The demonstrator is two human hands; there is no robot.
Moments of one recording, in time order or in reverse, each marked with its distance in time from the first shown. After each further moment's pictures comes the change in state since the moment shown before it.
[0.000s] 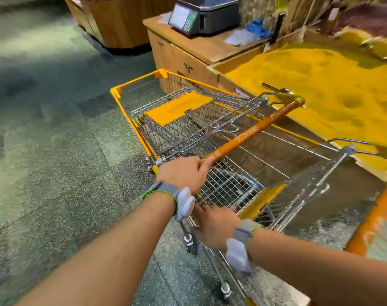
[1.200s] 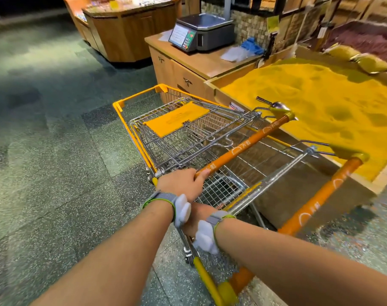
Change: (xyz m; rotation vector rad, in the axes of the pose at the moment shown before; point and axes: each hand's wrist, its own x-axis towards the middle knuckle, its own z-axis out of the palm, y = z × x) left_hand -0.002 0.005 -0.002 -0.036 -0.080 -0.061; right_hand 0.046 -0.006 -0.016 0.282 -0.441 -0.068
